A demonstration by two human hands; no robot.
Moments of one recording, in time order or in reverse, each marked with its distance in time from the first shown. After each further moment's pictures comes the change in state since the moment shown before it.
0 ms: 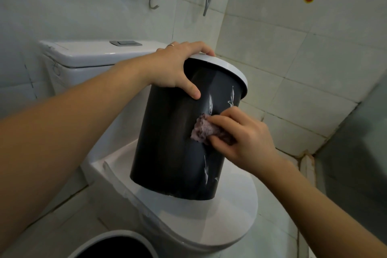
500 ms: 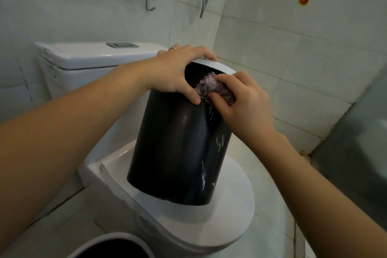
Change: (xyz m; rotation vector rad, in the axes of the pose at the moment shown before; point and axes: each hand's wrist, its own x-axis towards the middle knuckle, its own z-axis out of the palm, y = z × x) left_hand -0.004 0.011 0.002 0.092 0.000 0.089; right_hand 0.054 0.010 -0.005 -0.007 0.157 0.257
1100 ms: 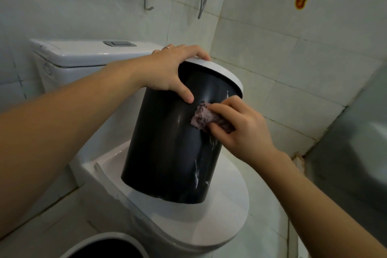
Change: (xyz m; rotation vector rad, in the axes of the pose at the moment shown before) left_hand -0.004 -0.003 -0.005 -0.080 -0.005 -0.038; right_hand -0.036 0.010 -0.010 0.013 -0.139 -0.194
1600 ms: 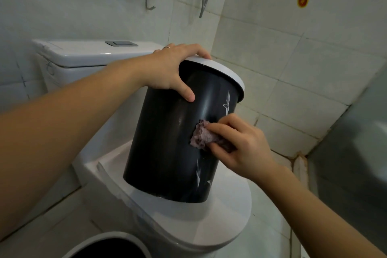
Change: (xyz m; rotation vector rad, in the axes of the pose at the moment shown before) left_hand 0.006 -0.011 0.002 -0.025 -0.003 0.013; right_hand -0.027 -0.006 0.004 0.055 -0.065 -0.055
